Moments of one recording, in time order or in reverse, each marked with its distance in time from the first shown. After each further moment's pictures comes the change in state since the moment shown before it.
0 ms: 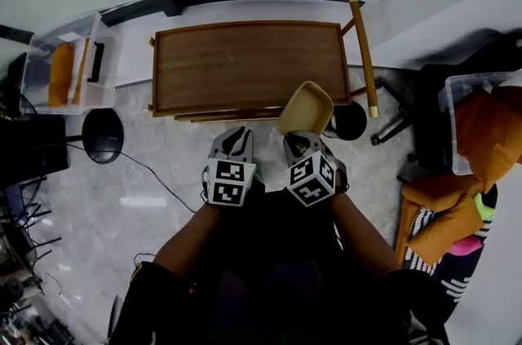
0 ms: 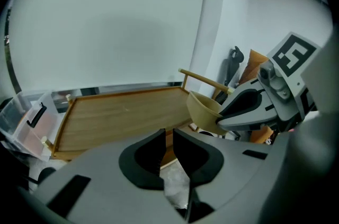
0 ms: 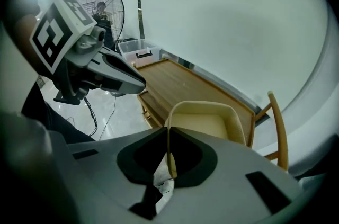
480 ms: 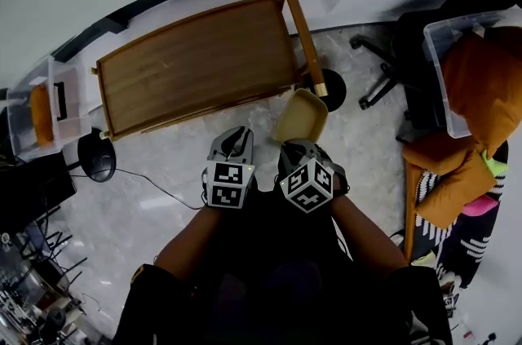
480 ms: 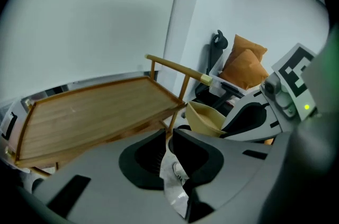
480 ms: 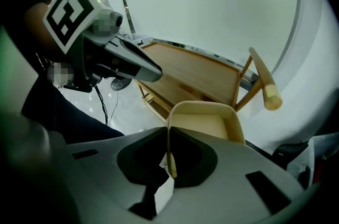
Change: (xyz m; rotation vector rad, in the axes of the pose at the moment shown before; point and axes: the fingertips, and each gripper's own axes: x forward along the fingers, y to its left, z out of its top) left arm 0.086 -0.142 0.010 0.108 0.104 -0.136; right arm -0.027 -0.050 -0.152 0.134 0.088 0.064
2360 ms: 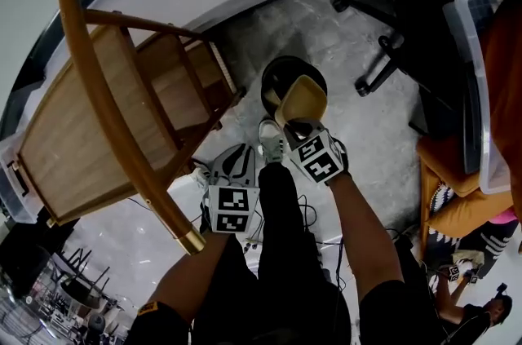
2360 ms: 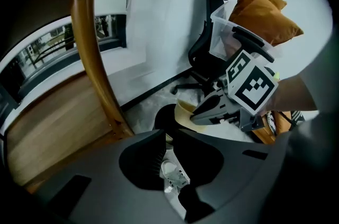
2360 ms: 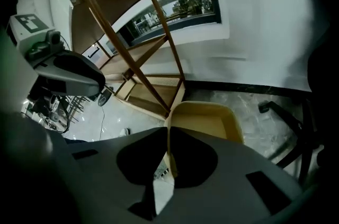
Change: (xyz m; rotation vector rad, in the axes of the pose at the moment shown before) left arm 0.327 -0.128 -0.067 0.100 0.259 -0.064; right arm 0.235 -0.239 -0.251 0.419 -0.026 0.156
